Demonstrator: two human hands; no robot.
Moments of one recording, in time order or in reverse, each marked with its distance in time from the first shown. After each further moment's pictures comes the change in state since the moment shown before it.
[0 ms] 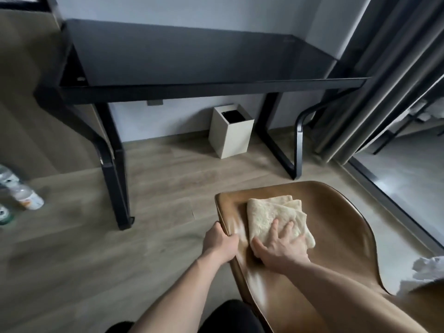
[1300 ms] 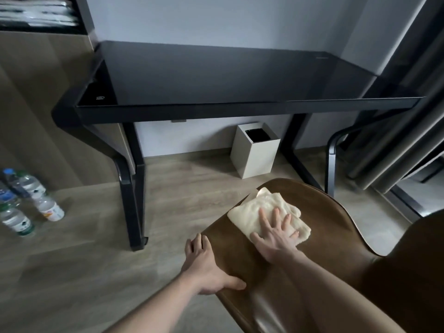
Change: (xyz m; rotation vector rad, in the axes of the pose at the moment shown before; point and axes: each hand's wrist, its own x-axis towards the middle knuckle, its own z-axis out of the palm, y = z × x) left_hand 0.058 -0.017 -0.072 0.473 -0.090 0.012; right_hand 0.124 -0.093 -0.031 0.047 0.123 -0.398
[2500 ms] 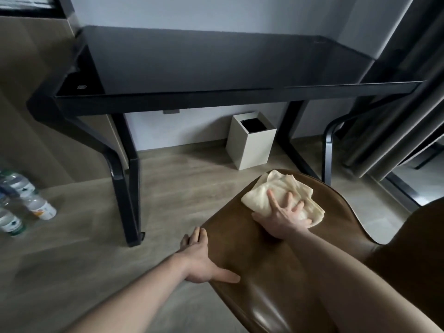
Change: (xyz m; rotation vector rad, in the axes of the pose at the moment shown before) left_hand 0.019 -0.011 -0.023 0.129 -0.250 0.015; right_hand 0.025 0.008 -0.028 -0.079 0.060 0.218
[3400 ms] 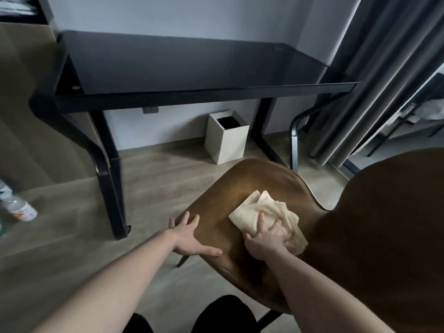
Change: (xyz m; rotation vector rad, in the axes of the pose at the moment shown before) left_hand -0.037 -0.001 0.014 0.149 -0.012 0.057; right_hand -0.137 0.033 0.039 0.124 -0.173 0.201
